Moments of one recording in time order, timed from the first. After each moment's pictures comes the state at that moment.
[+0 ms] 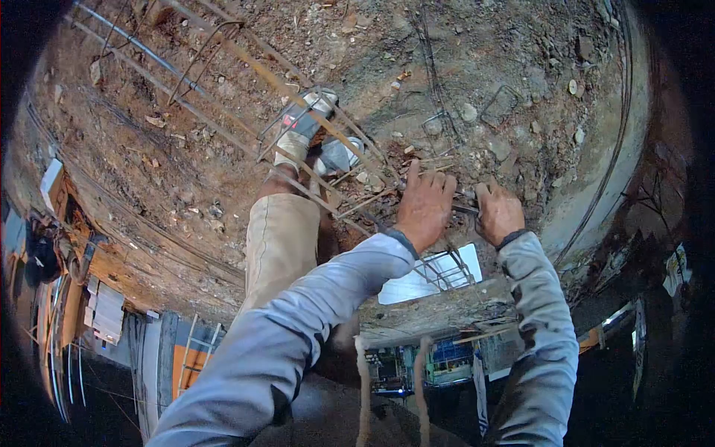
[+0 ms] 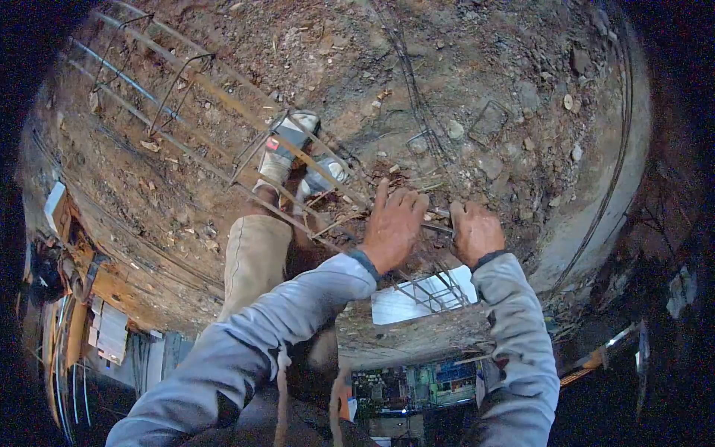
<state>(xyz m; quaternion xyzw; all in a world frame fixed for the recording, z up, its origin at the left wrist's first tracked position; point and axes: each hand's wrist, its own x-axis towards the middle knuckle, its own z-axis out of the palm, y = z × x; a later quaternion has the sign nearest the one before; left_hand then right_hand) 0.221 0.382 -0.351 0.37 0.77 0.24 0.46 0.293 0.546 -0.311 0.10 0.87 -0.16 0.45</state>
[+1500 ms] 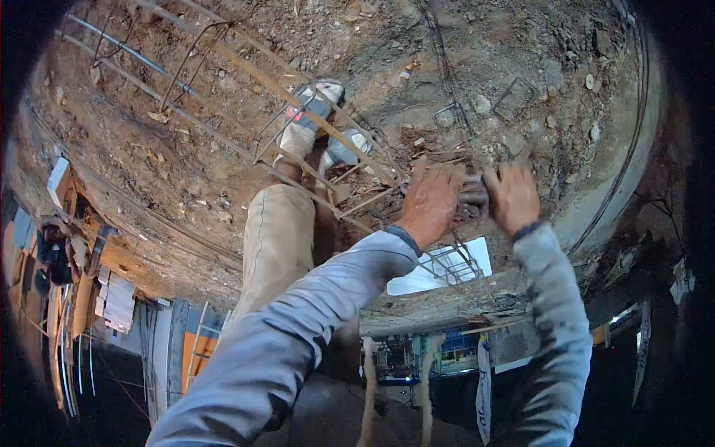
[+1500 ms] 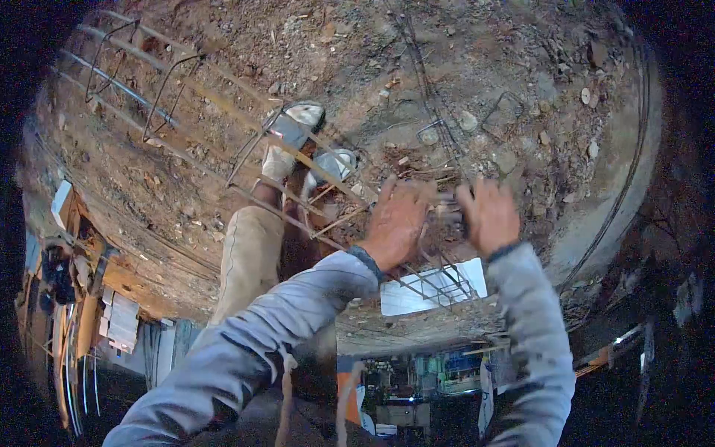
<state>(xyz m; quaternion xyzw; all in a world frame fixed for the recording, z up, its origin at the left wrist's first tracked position) 0.223 0.381 -0.364 0.35 0.76 0.28 0.46 0.287 0.565 -0.335 -0.02 0.92 -0.12 0.38</state>
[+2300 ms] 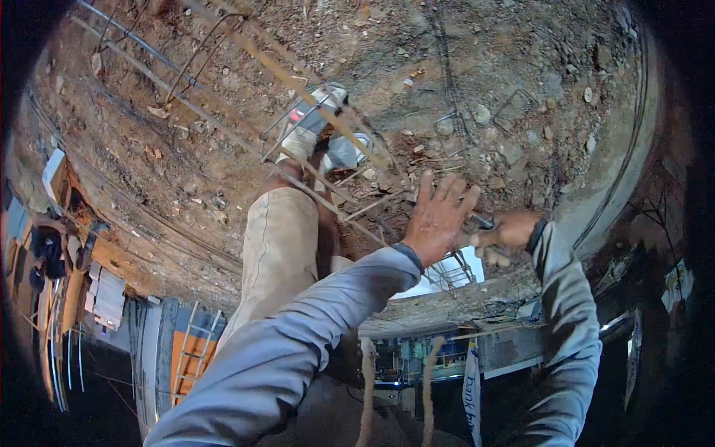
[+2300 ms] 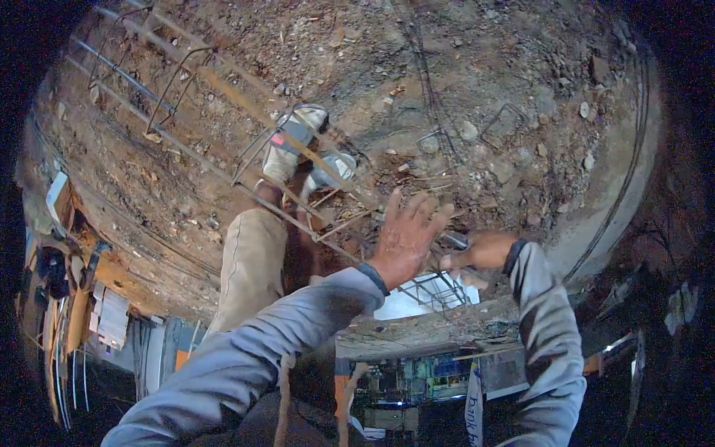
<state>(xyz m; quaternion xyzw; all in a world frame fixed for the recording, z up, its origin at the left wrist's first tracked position) 0.223 0.382 -0.341 0.35 0.76 0.31 0.45 0.260 0.579 -0.330 0.22 0.38 -0.38 0.82</state>
